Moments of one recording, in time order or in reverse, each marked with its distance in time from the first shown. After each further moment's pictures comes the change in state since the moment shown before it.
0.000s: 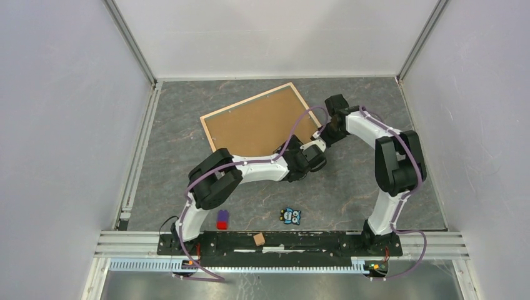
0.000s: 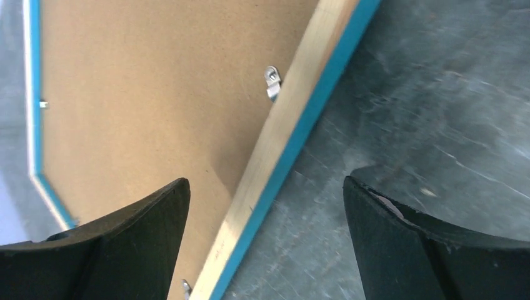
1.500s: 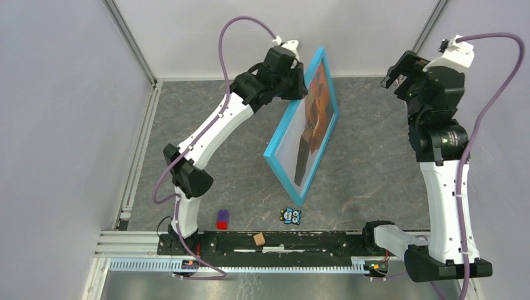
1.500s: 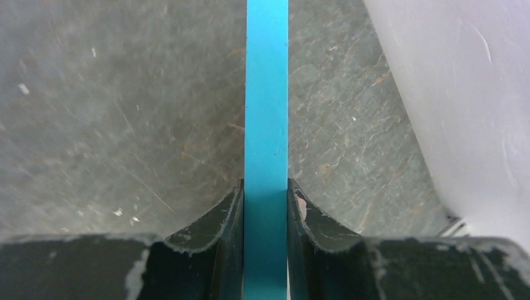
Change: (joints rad) left arm 0.270 -0.058 0.953 -0.515 0.554 -0.409; right arm -0.189 -0.776 0.303 0.079 0.383 -1.047
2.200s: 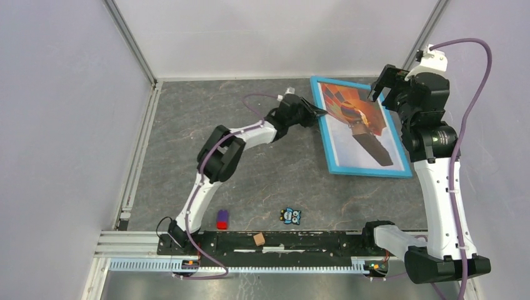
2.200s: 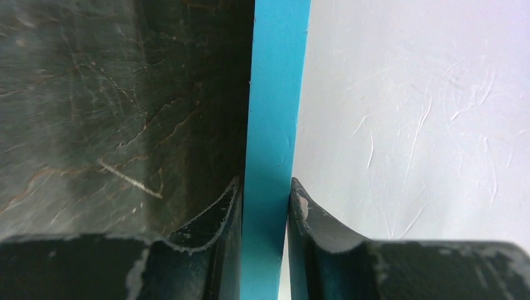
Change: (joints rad) left arm 0.094 0.310 -0.615 1.079 0.286 -0.897; right arm 0.000 0.003 -0.121 -0.024 -0.122 -0.048
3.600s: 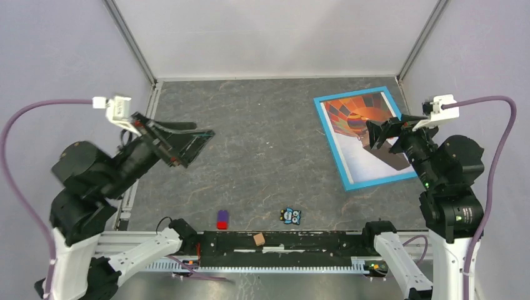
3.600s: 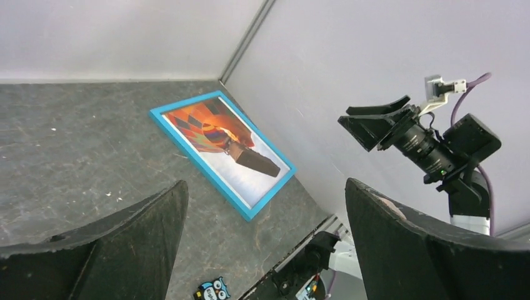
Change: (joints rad) left arm 0.008 -1.558 -0.190 -0.952 -0.143 0.762; right arm 0.000 -0.415 -0.158 -0.072 -0.373 -0.167
